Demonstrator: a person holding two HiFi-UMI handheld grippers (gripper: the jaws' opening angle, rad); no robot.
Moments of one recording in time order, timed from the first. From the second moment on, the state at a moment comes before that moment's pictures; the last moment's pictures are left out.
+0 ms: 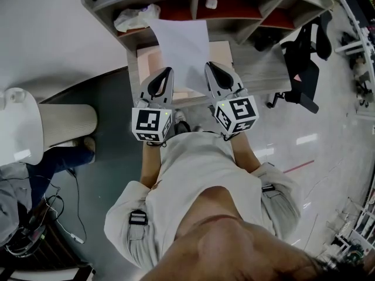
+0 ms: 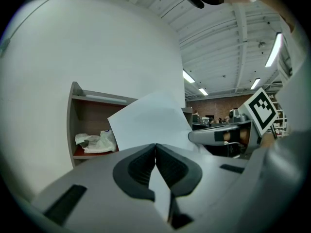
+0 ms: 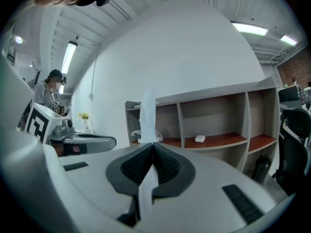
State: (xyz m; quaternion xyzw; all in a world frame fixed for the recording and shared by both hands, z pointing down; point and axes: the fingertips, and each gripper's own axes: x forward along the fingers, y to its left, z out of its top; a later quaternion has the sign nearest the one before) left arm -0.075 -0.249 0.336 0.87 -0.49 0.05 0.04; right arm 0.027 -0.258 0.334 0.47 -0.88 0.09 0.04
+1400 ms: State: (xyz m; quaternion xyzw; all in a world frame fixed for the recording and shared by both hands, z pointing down) left arm -0.064 -0.326 0.467 0.88 -0.44 0.12 0.13; right arm 0.018 -0.313 0.463 0.48 -0.84 0.20 0.13
